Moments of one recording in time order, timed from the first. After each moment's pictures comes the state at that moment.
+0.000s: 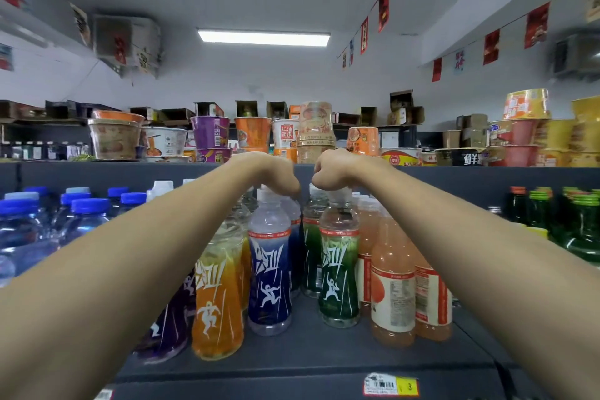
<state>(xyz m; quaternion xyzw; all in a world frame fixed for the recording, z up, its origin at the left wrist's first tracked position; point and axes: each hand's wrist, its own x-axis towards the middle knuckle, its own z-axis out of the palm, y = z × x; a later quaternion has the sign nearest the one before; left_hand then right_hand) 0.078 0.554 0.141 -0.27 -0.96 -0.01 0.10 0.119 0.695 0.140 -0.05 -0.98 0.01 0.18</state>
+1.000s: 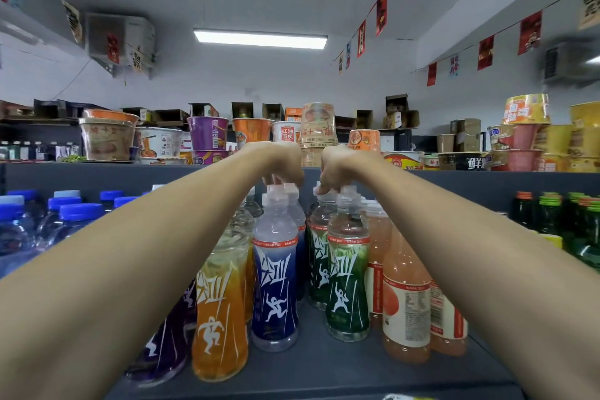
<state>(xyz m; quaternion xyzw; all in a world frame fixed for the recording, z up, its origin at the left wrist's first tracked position) 0.046 0.562 0.162 -0.30 -0.94 -0.05 0.13 0.087 0.701 0.155 -0.08 -0.98 -0.02 0.17</state>
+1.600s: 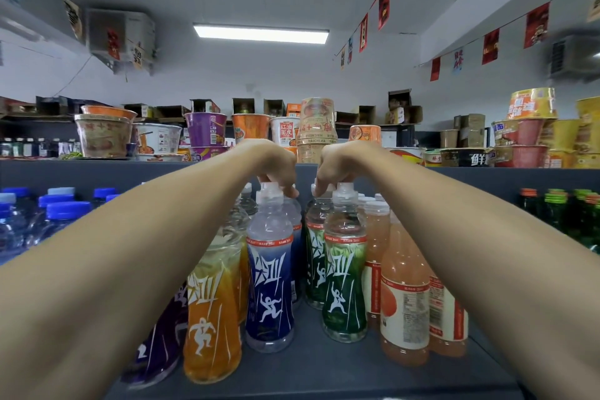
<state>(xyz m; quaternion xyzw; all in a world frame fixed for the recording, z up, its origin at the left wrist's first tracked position) 0.038 0.565 0.159 -0.28 -0.96 0.04 0.07 0.086 0.702 0.161 -0.09 -0.99 0.03 0.07</state>
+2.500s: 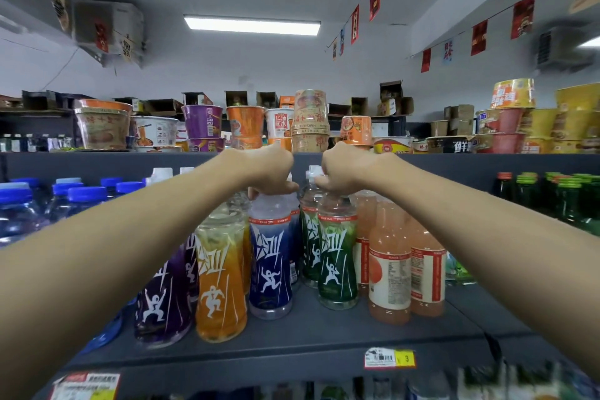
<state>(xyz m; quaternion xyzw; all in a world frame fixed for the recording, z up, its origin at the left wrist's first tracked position) 0.083 0.535 0.124 -0.36 -0.91 0.09 0.18 0.150 0.699 0.120 0.00 -0.96 -0.16 0.22</state>
